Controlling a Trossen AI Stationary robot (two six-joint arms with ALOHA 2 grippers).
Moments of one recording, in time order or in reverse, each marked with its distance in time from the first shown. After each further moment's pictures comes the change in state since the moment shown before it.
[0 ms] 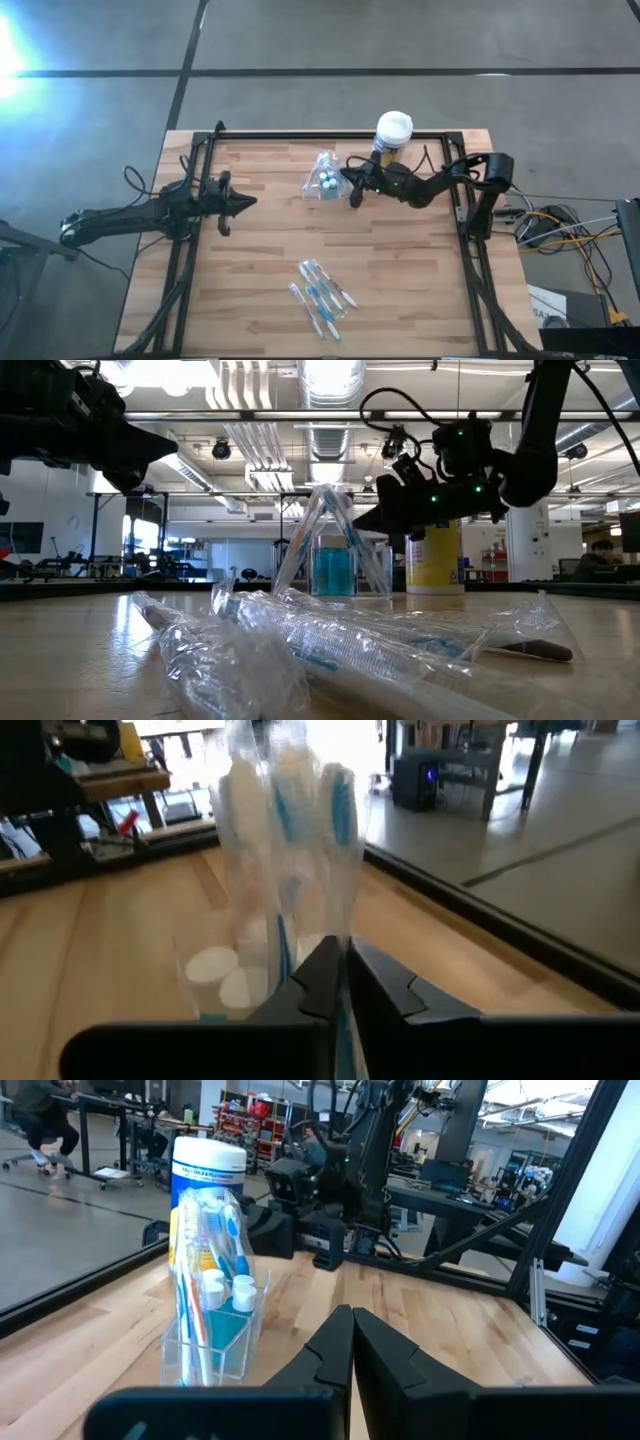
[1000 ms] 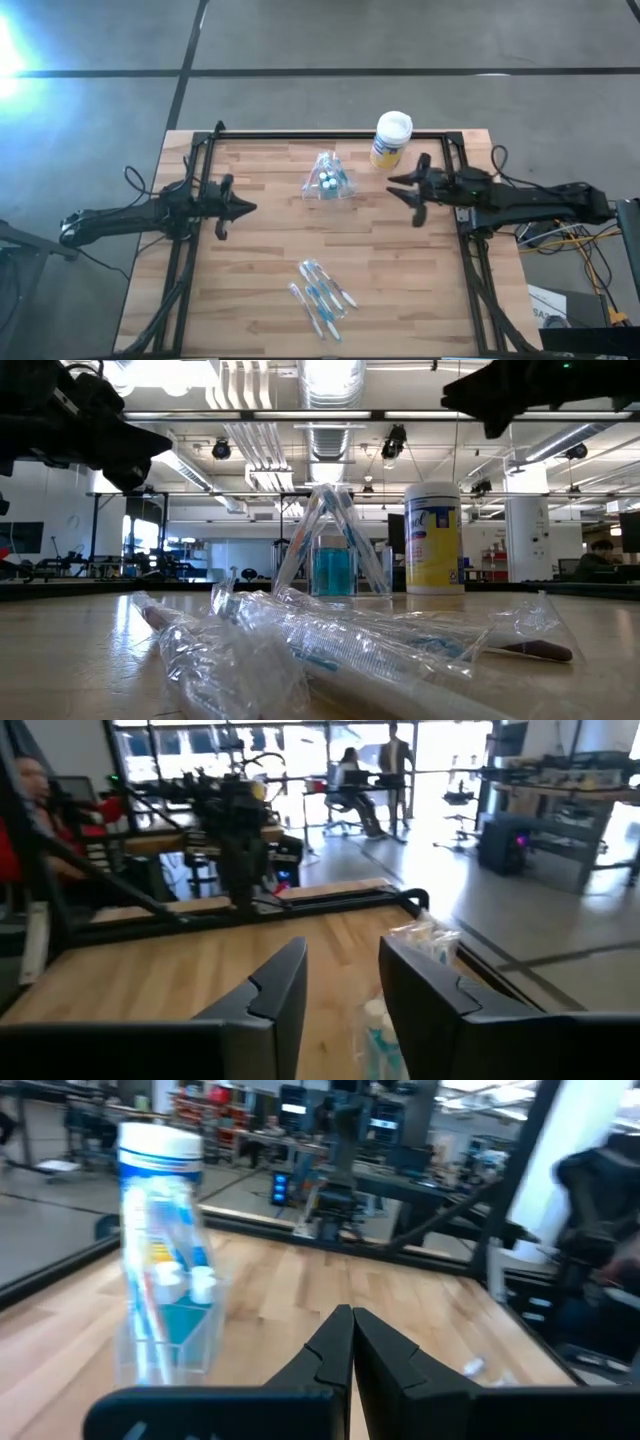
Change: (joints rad) left arm 0.000 0.000 -0.001 -0.016 0.104 0.014; right arm 0.245 -1.150 -0.105 -0.929 -0.002 -0.054
